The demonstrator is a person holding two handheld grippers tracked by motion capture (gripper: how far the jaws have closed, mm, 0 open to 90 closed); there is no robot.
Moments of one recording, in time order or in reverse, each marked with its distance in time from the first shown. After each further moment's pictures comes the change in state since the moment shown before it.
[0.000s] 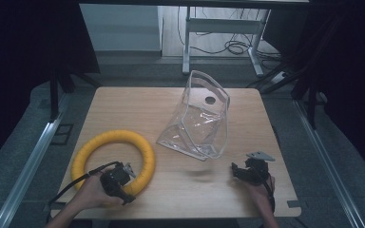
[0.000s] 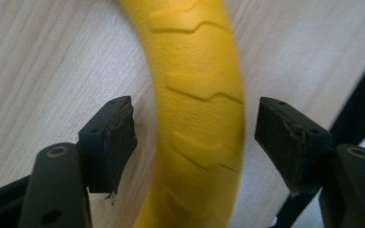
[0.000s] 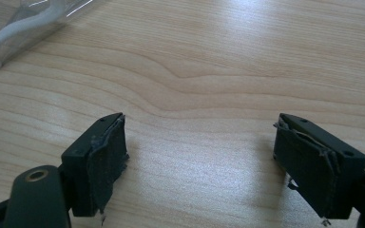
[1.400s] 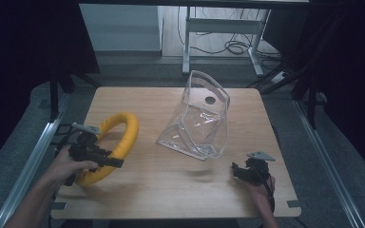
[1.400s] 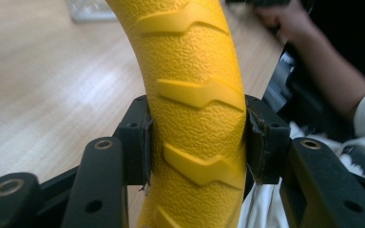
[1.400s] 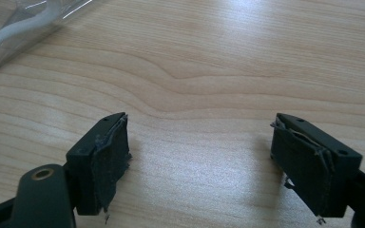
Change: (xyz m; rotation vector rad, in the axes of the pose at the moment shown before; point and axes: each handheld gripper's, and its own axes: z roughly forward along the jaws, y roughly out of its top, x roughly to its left) left arm 0.075 -0.026 -0.109 -0.506 -0.351 -0.250; right arm 0.000 0.000 -0.001 0.000 -0.010 0.013
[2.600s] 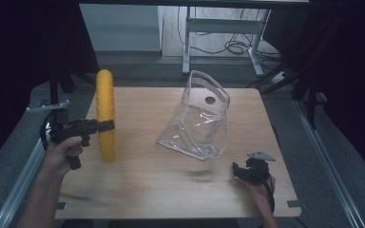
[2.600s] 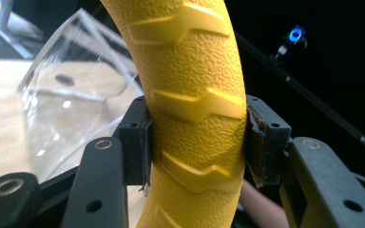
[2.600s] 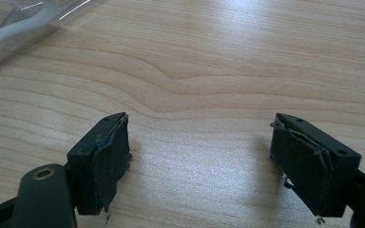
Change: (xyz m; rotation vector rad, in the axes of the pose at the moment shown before) left arm -0.024 0.031 -0.043 -0.618 -0.188 -0.017; right arm -0.001 0.000 0.000 -0.001 -0.008 0.002
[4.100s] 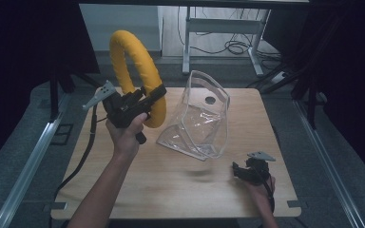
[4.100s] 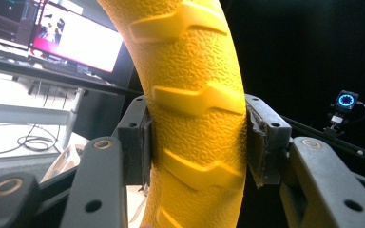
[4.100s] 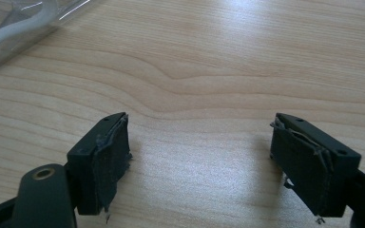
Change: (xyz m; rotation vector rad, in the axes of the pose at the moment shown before) left arm -0.066 0.021 0.132 -0.379 0.188 0.254; right arm 0.000 0.000 0.000 -0.001 0.000 0.003
